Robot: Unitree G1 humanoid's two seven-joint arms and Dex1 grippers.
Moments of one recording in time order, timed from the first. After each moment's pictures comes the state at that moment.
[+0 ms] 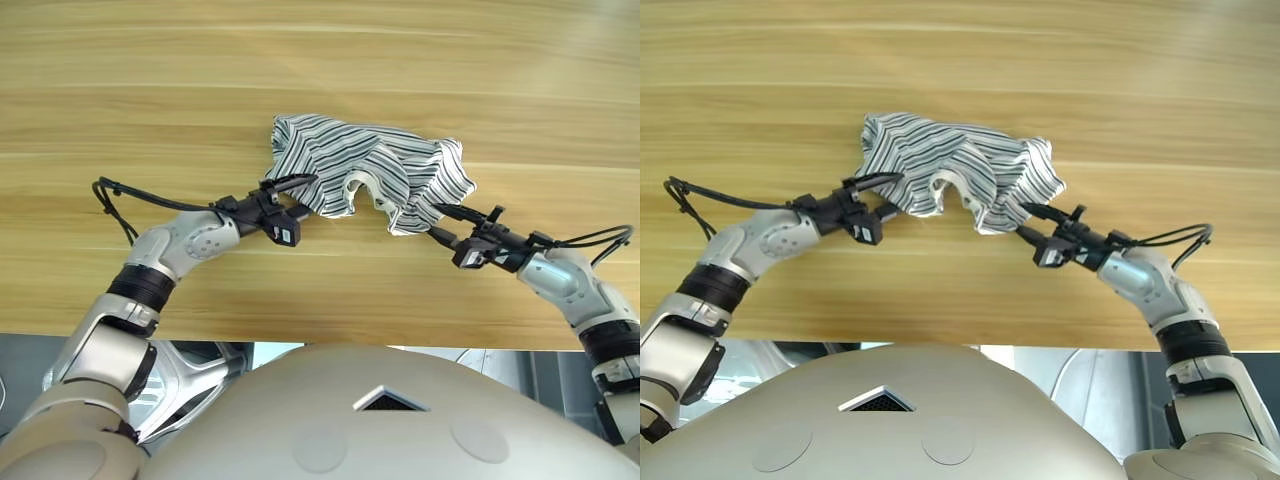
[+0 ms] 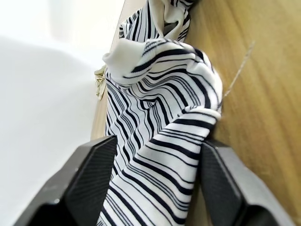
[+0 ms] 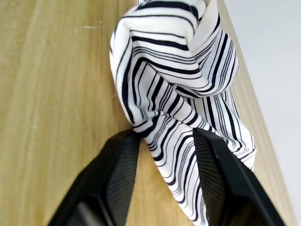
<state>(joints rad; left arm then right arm) -0.20 0.59 -0.51 0.45 0.69 -0.79 -0.17 0.09 -0.80 0.29 0.41 -0.37 -0.88 0.33</state>
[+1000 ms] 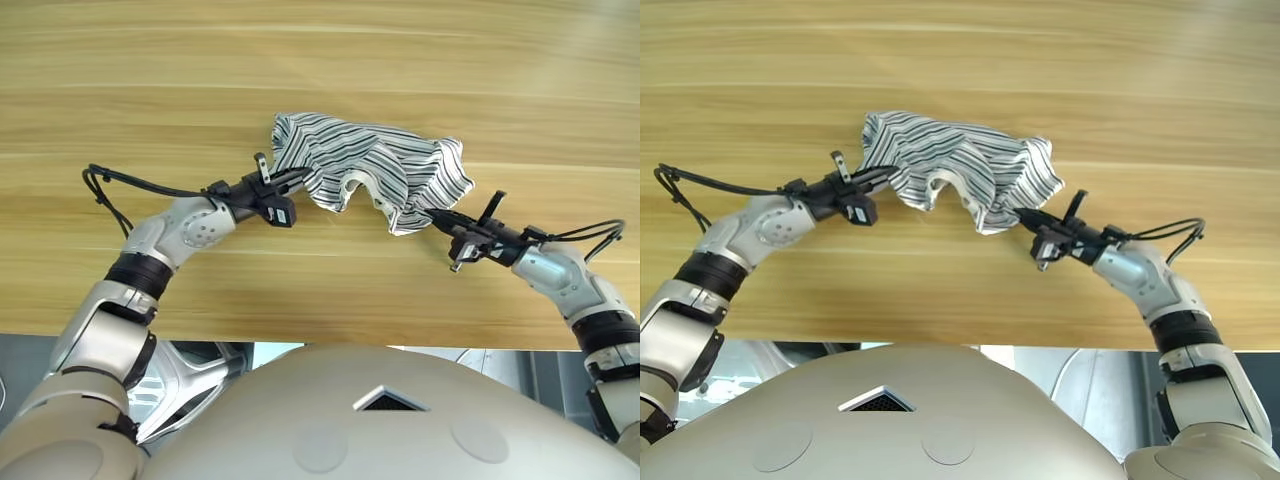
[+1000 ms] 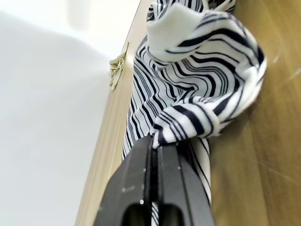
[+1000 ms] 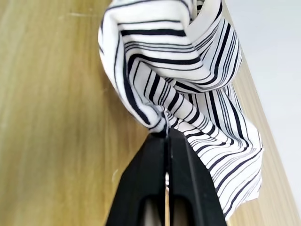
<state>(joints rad) -0.26 0.60 -0.52 0.52 0.59 -0.79 -0.13 0.02 -0.77 0.31 0.49 -0.37 -0.89 0.32</state>
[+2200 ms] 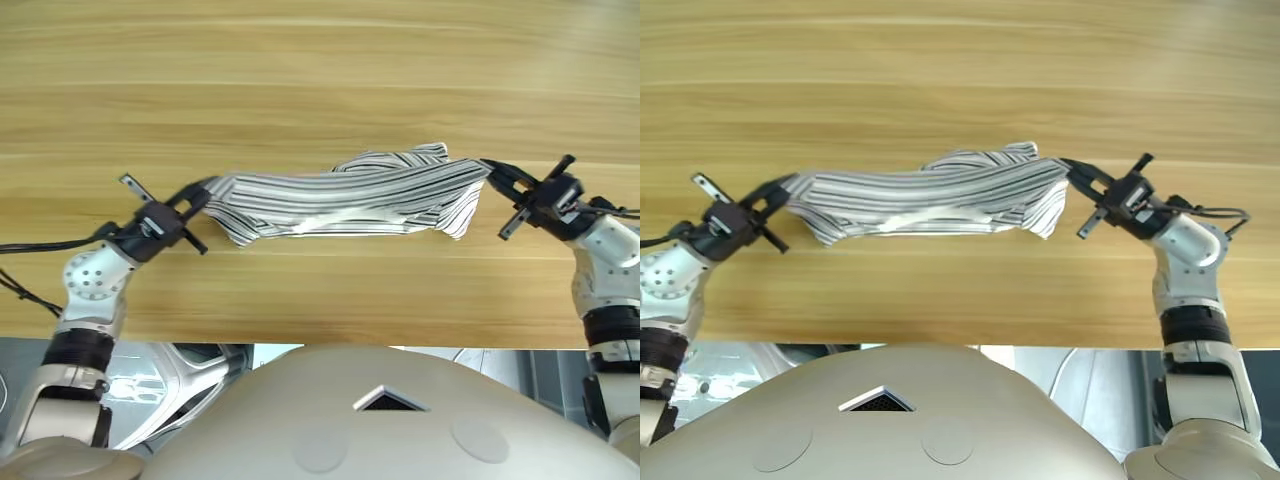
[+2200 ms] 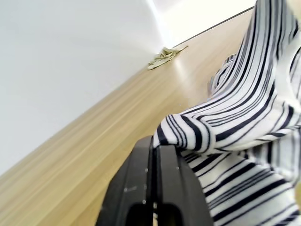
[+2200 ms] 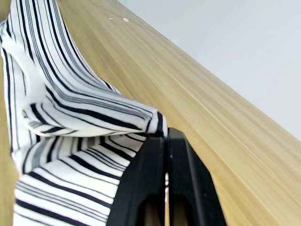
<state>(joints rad) 0.15 0.72 -0.19 0.41 -0.32 -0.89 -0.70 0.00 -0.71 0.08 0.49 0.40 -0.76 0.95</state>
